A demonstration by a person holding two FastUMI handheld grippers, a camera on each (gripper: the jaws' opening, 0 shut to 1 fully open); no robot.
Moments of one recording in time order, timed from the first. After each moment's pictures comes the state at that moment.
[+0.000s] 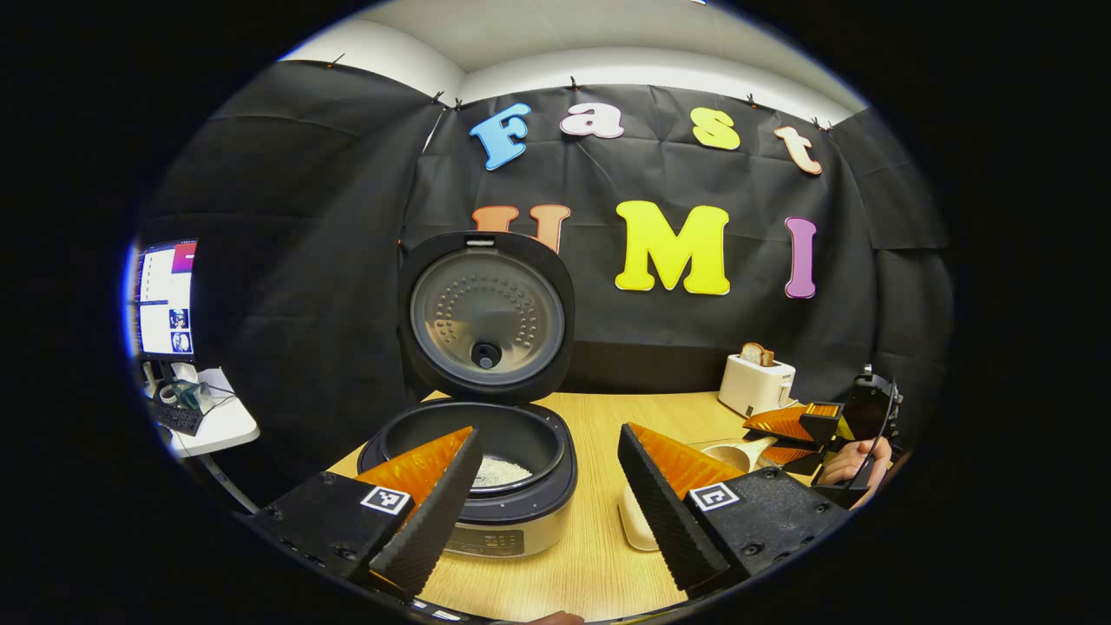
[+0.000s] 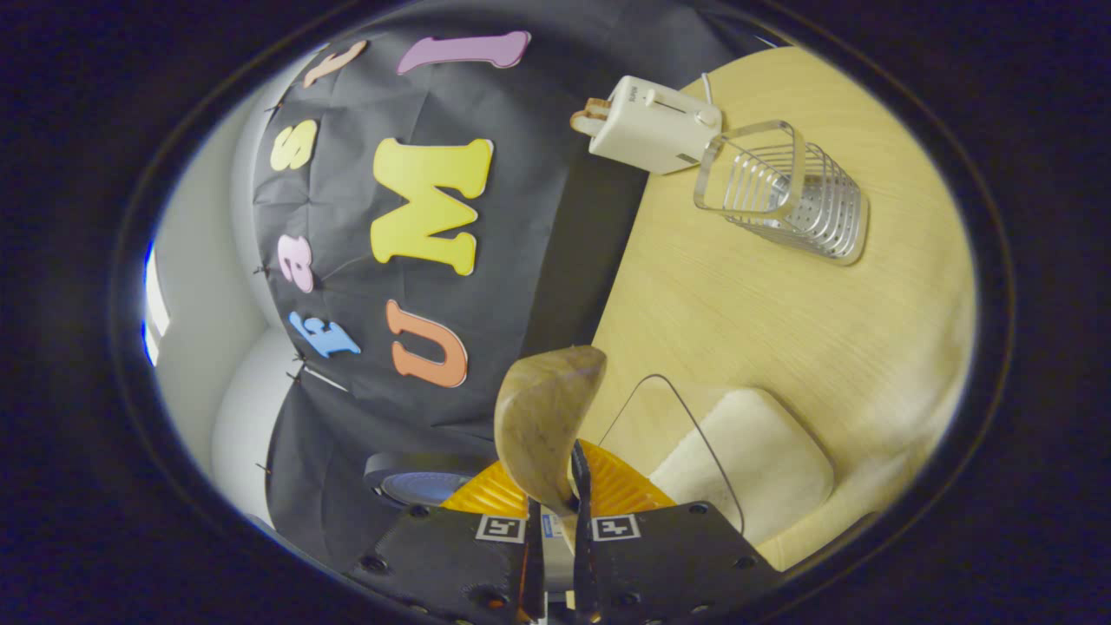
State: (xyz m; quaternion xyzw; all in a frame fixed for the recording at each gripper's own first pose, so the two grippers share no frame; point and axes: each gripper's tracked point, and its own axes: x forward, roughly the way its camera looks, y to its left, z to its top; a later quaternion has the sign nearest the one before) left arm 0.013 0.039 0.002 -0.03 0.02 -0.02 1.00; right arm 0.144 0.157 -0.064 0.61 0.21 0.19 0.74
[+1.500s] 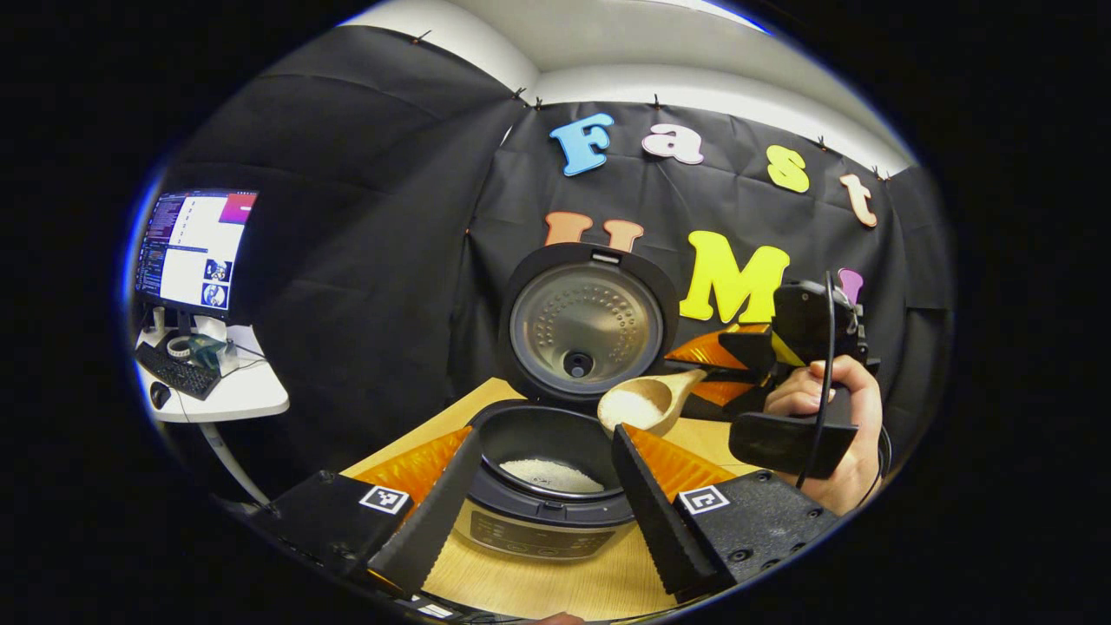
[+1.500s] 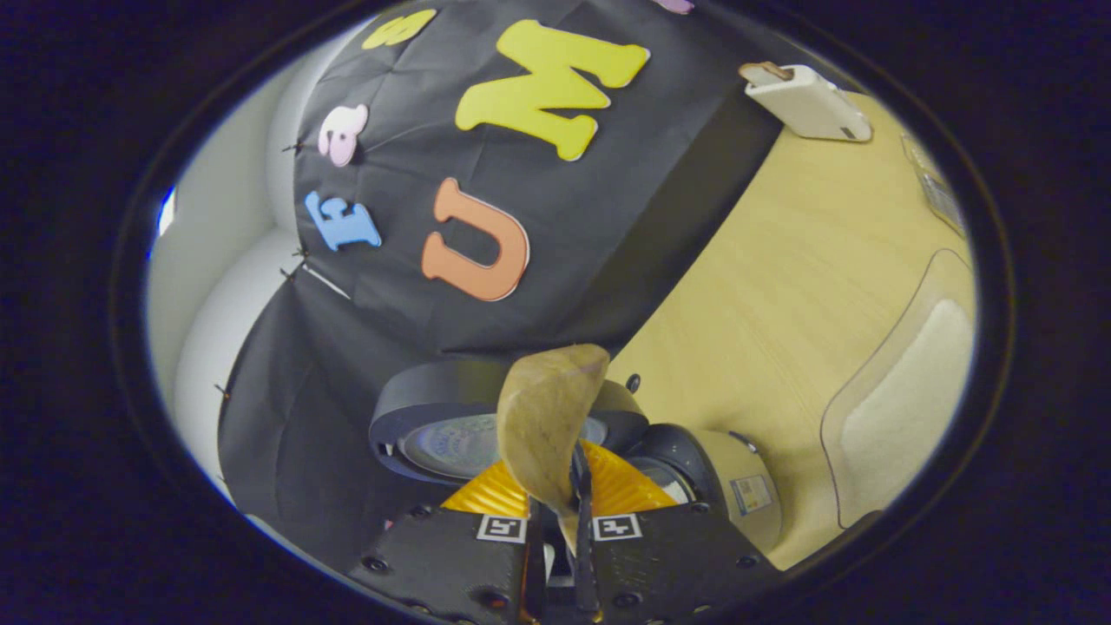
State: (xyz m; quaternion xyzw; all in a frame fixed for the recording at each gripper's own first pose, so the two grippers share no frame) left arm 0.000 0.138 -0.002 -0.12 0.01 0.04 0.99; right arm 0.169 0.415 0.052 0.44 0.25 0.24 0.83
